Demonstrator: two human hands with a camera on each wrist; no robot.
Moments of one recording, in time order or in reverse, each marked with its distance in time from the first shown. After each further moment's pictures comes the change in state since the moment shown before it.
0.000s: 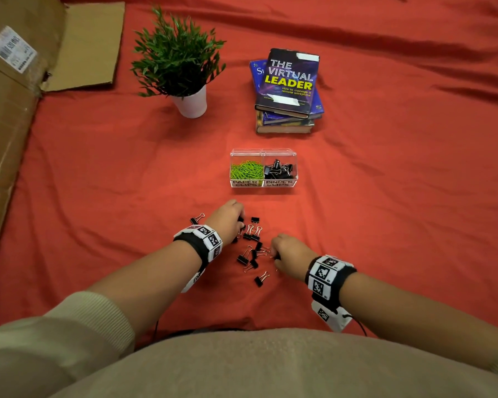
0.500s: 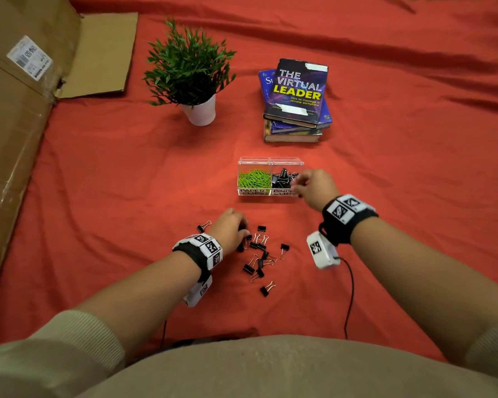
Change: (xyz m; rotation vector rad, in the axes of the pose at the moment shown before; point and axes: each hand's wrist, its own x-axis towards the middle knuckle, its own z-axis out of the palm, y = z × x) left_hand -0.008 -0.003 -0.007 -0.099 0.000 -0.099; right_hand 0.057 0.016 -0.126 0.418 0.453 0.187
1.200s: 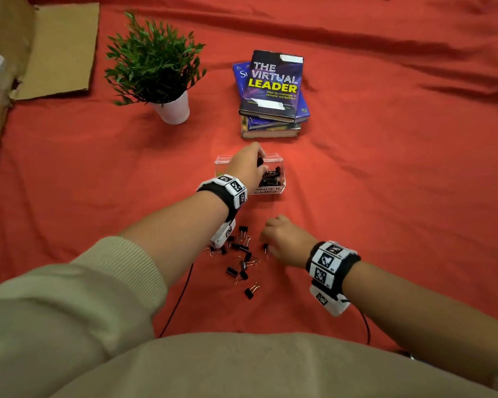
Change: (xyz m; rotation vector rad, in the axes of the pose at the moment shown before) left_hand 0.092 0.101 -0.050 -0.184 0.282 0.128; right_hand -0.067 0.043 0.048 -0.467 -0.344 -0.490
